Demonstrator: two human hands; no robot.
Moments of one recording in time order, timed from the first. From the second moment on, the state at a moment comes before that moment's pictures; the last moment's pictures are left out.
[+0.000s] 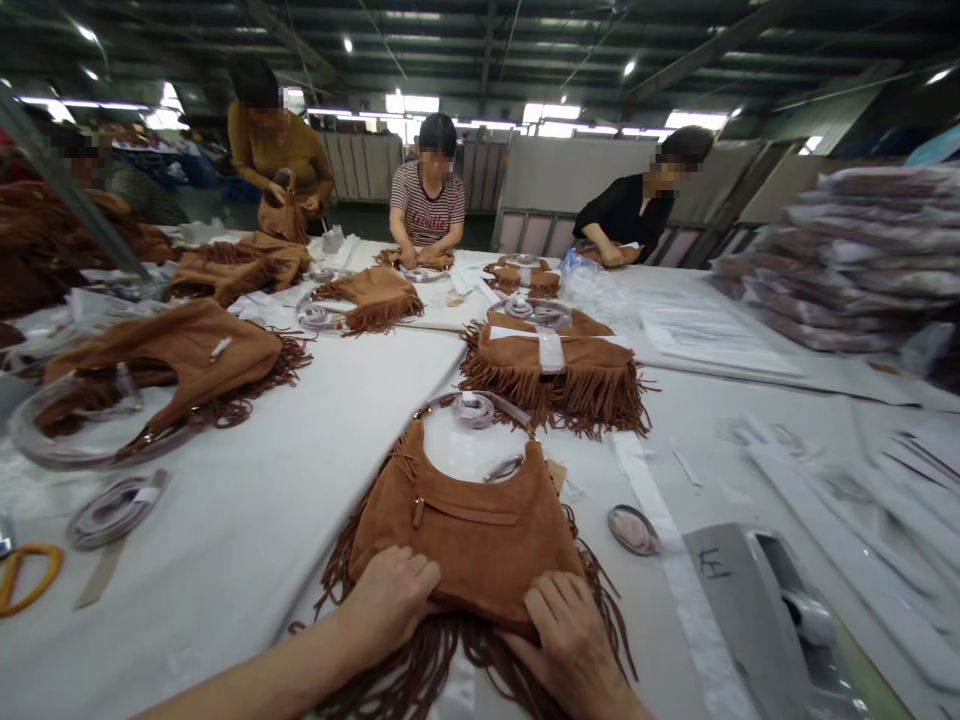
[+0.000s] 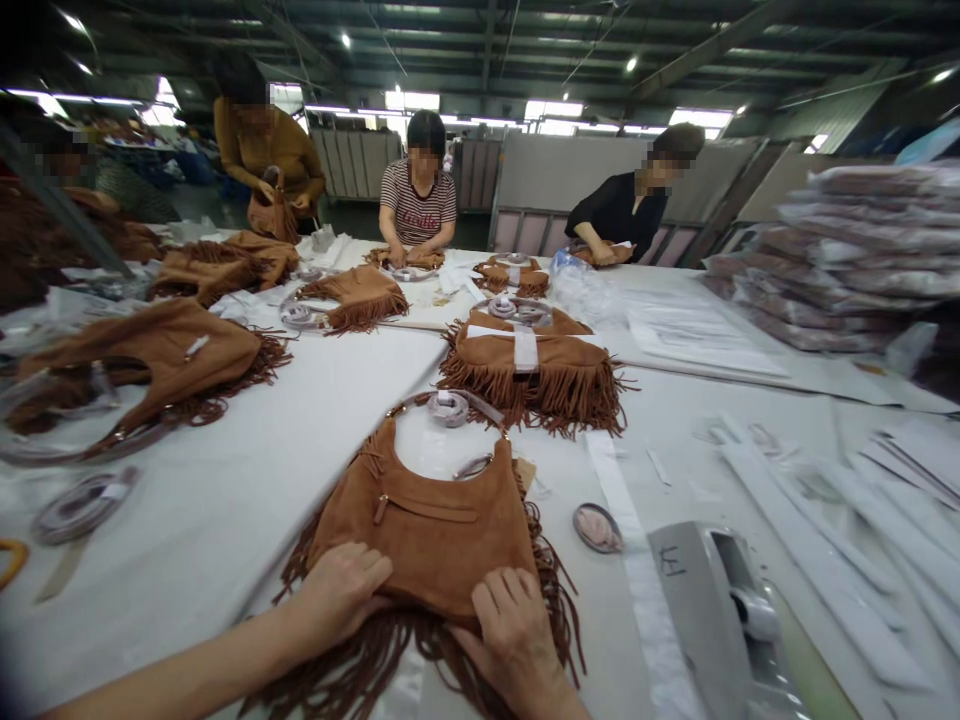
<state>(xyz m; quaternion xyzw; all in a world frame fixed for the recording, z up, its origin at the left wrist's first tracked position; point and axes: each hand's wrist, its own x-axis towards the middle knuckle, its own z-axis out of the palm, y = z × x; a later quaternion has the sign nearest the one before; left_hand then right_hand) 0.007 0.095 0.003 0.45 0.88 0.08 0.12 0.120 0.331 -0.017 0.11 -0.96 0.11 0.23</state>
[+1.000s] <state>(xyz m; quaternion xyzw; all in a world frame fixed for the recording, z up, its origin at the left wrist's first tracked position) -0.030 0.033 -0.058 0.50 0.84 0.17 0.11 0.146 0.355 -0.039 0.09 -0.96 0.10 0.25</state>
